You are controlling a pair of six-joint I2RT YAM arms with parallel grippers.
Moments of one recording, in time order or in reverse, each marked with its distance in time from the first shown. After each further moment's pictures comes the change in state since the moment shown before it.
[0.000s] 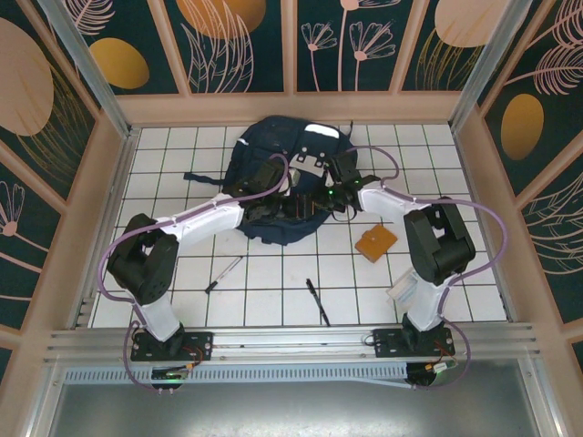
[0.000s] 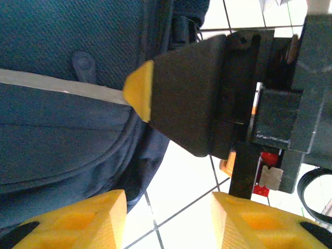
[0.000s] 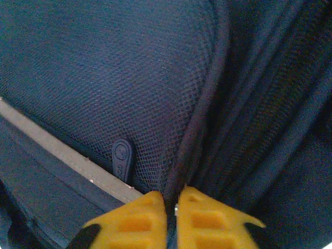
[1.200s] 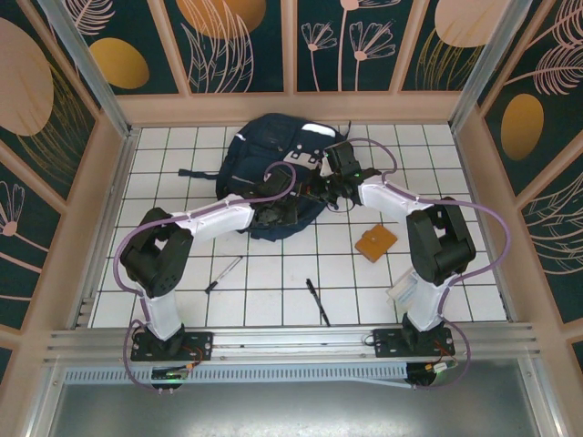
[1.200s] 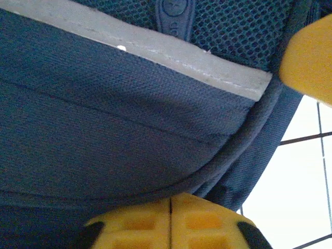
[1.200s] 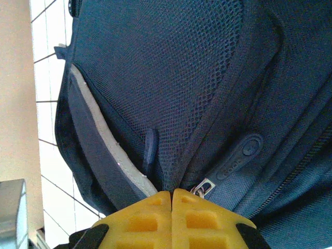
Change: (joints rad) left arm -0.028 0.078 0.024 -0.127 -0.327 0.000; right arm 0.003 -0.009 0.077 0.030 -0.167 0.068
